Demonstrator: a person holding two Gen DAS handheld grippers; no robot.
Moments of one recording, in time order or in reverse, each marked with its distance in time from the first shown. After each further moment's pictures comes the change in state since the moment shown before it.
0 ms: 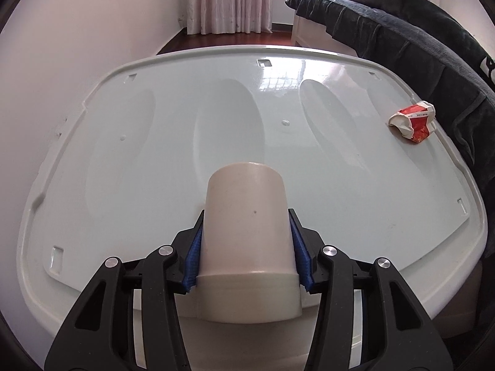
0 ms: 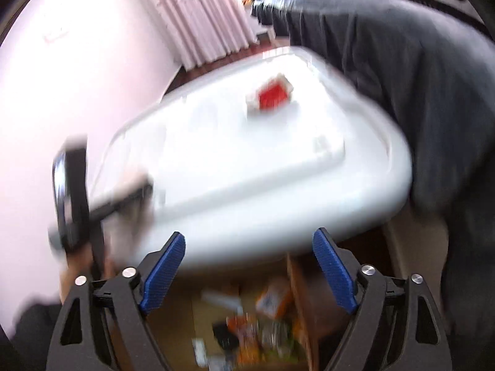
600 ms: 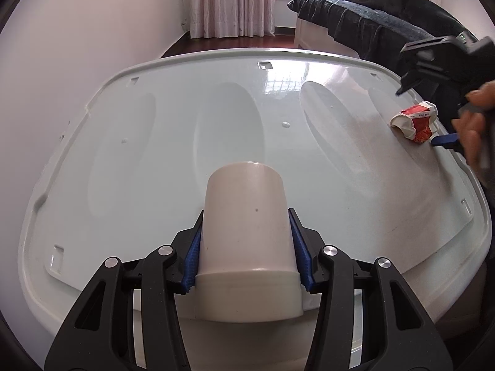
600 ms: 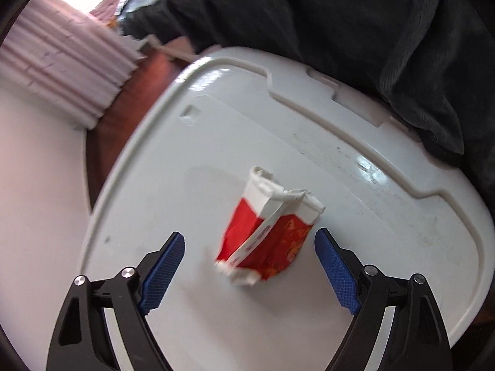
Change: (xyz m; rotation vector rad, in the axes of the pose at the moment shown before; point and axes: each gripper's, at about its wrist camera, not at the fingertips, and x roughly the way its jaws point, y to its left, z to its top) left arm 0.008 -0.009 0.008 -0.004 -0.015 0.018; right arm 0.167 -0.019 0.175 0.584 0.105 -0.261
